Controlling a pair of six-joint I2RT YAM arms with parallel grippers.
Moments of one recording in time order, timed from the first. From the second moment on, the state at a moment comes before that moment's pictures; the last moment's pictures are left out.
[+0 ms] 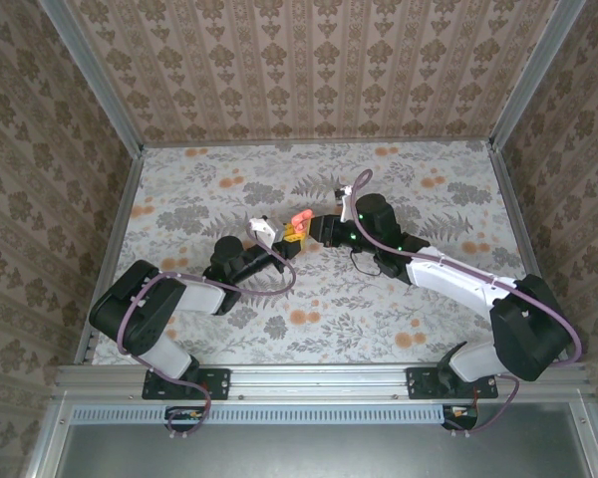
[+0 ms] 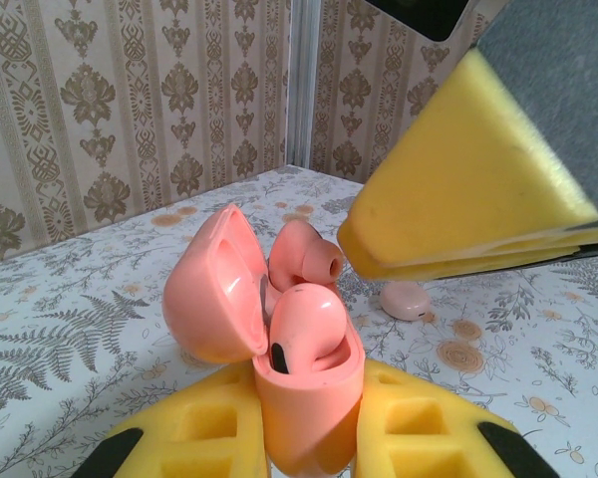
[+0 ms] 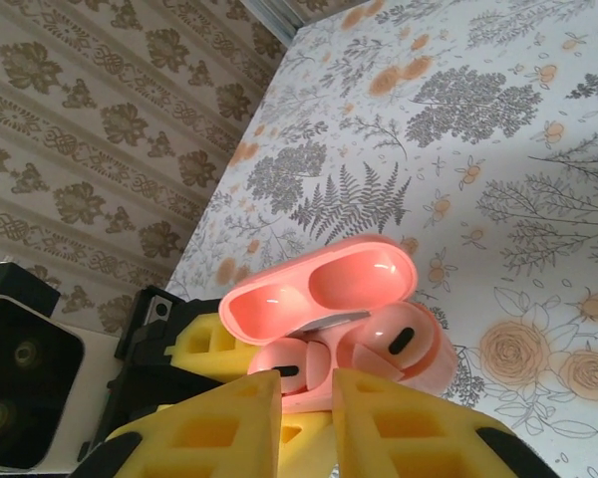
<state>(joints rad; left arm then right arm) -0.62 1.57 0.42 1.17 0.43 -0.07 0.60 1.42 0.87 0.18 -0.29 0.66</state>
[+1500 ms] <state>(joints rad) -0.62 1.57 0.42 1.17 0.43 -0.07 0.49 1.43 0.84 0.23 -0.46 0.92</state>
